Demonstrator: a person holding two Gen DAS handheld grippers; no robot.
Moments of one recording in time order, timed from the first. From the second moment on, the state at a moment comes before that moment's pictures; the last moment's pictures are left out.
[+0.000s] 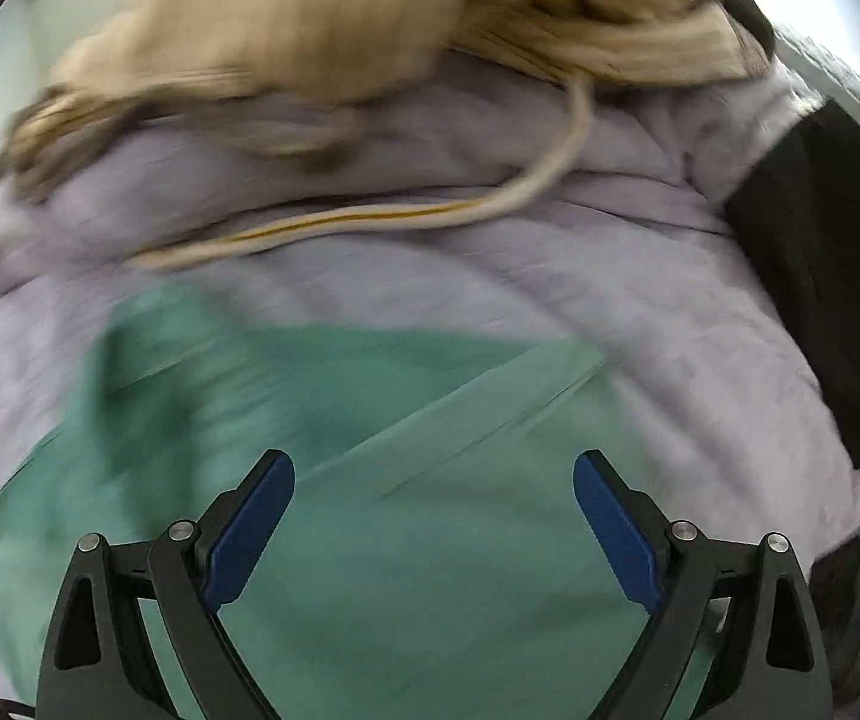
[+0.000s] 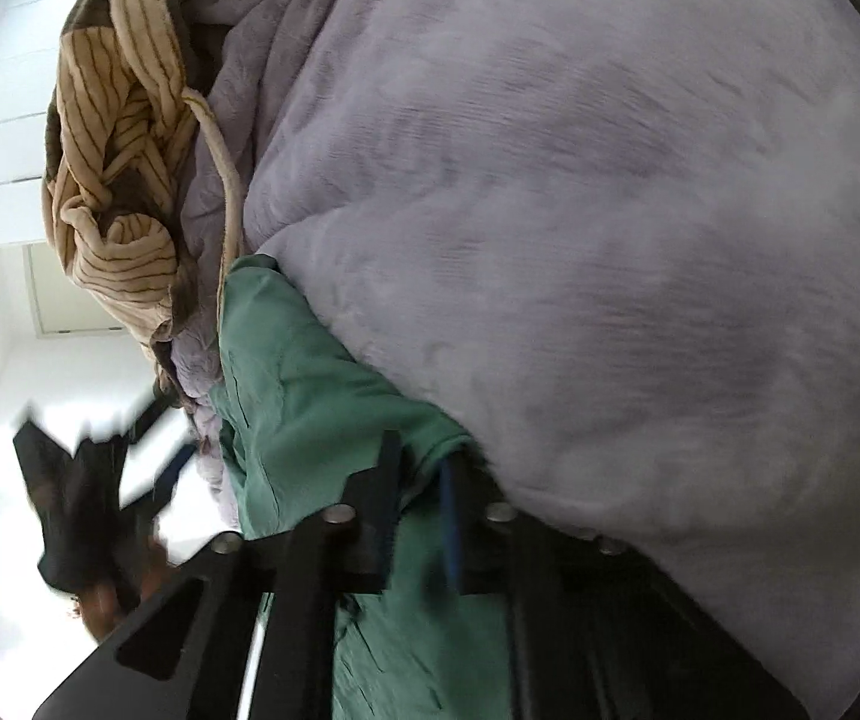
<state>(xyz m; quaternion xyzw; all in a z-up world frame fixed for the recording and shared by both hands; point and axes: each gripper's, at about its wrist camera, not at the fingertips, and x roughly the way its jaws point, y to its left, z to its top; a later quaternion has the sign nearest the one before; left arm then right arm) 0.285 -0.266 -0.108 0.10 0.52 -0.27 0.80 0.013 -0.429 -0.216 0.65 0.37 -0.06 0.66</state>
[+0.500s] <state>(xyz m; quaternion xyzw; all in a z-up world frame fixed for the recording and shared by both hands) 0.257 -0.229 -0.111 0.12 0.50 -0.17 0.84 0.137 -0.477 -0.151 0.54 0.42 0.11 0.72</state>
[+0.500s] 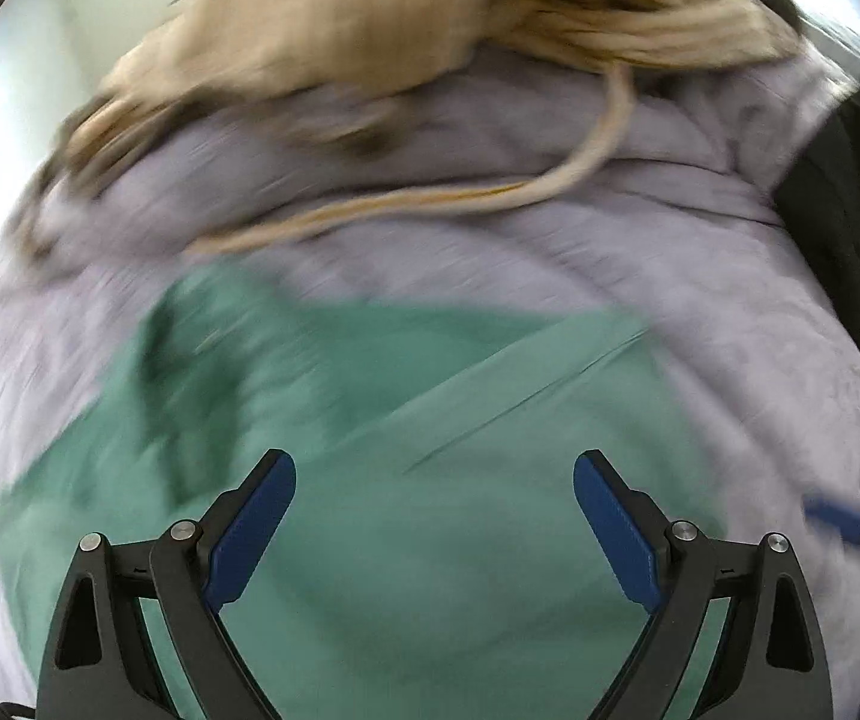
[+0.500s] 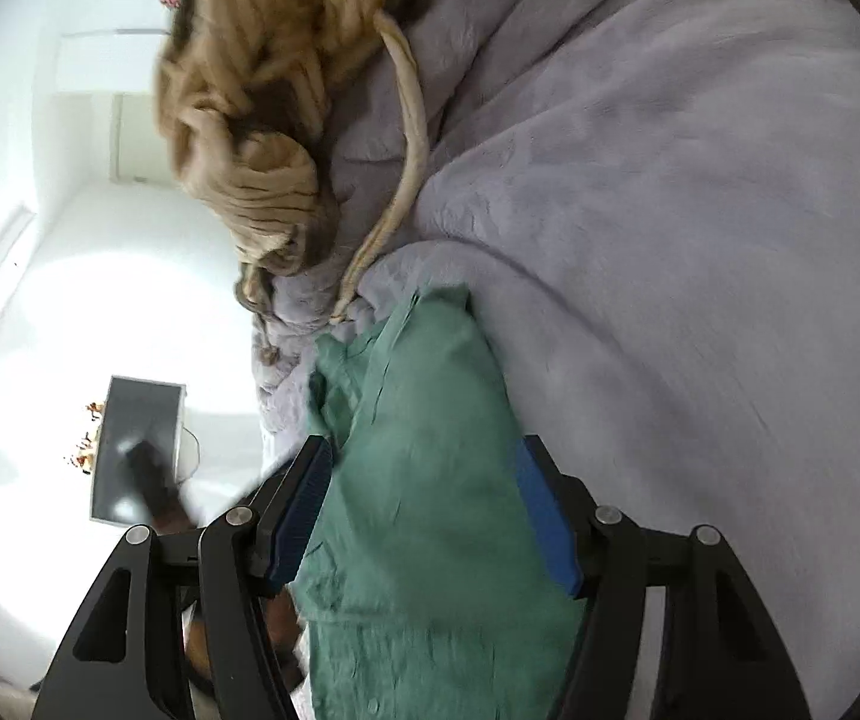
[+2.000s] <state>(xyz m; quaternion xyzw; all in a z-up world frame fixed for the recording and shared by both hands) 0.200 0.002 -0.144 0.04 0.54 0.01 0.84 0.046 -0.451 -0.161 0.42 0.56 -0.03 0.71</state>
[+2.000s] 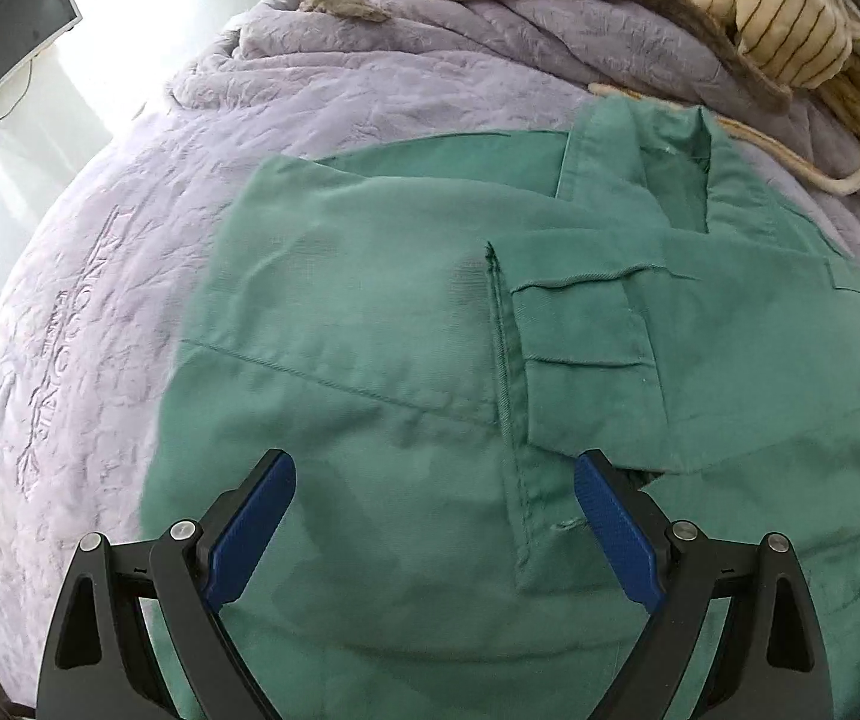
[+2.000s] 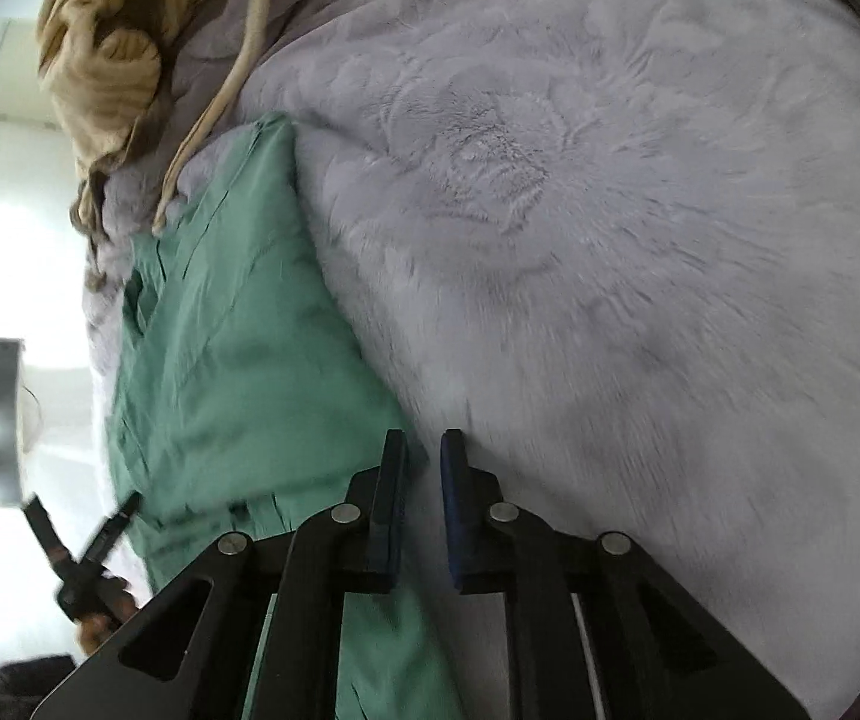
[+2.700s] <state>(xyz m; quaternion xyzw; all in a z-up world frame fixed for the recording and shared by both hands) 0.091 0.047 -0.119 0.07 0.61 -0.02 0.79 -0.029 -0.368 -0.097 0.36 0.62 -0.05 0.70</state>
